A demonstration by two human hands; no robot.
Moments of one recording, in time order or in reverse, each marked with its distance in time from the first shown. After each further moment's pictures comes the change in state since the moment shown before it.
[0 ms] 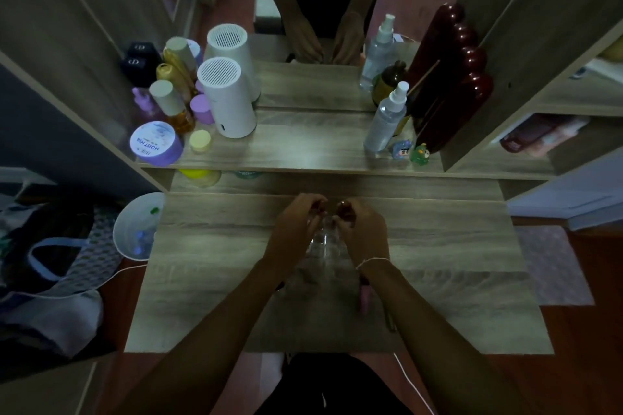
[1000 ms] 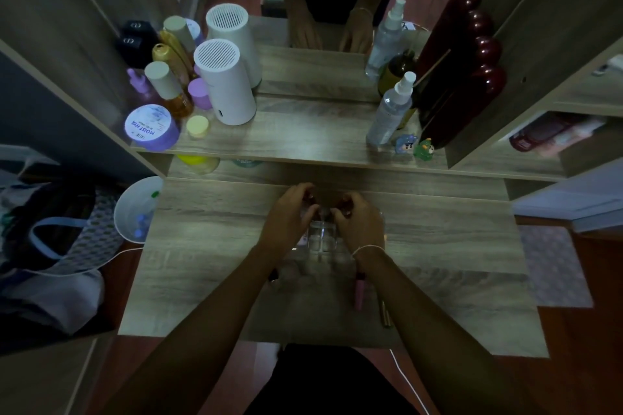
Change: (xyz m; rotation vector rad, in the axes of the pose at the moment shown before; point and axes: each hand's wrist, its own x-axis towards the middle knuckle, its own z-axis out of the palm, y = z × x) left_hand 0.003 -0.018 0.009 0.120 -0.025 -0.137; right_hand 0.008 0.000 0.001 -0.003 -0.074 0.144
